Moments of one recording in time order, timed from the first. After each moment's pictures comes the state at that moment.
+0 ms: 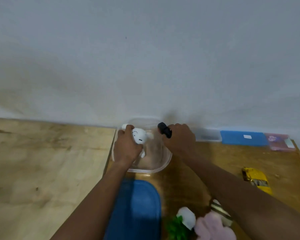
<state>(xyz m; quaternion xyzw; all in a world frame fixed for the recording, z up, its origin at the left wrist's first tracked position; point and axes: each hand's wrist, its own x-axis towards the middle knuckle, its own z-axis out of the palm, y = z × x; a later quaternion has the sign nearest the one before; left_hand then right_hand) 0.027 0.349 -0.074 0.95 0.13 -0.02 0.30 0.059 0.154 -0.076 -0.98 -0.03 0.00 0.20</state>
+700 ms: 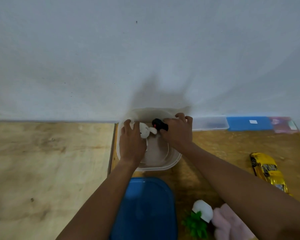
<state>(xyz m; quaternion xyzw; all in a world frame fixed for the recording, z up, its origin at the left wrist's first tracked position) 0.045 0.369 -0.122 0.97 0.02 -0.01 0.25 0.079 0.192 -0.120 -1.00 -0.02 -0.01 0.06</state>
